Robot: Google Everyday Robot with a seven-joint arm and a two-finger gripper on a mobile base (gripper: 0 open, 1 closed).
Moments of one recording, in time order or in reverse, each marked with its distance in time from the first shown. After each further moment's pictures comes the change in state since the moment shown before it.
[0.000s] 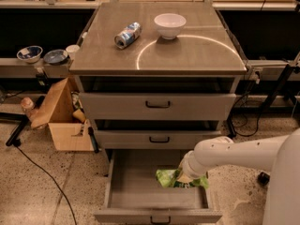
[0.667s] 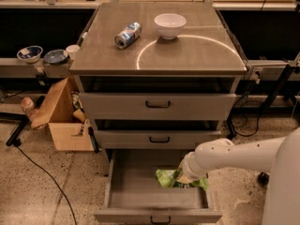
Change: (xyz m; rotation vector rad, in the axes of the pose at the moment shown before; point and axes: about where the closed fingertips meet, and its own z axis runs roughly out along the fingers) arm 0.001 0.001 0.002 0.020 -0.006 0.009
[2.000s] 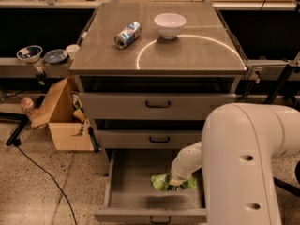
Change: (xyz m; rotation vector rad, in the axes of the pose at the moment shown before) arm 0.012 -0.010 0.114 -0.062 0.074 -0.034
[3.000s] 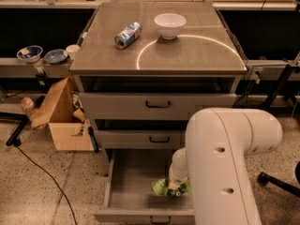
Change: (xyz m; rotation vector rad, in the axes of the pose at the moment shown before) arm 0.013 0.004 0.054 -0.082 0.064 0.019
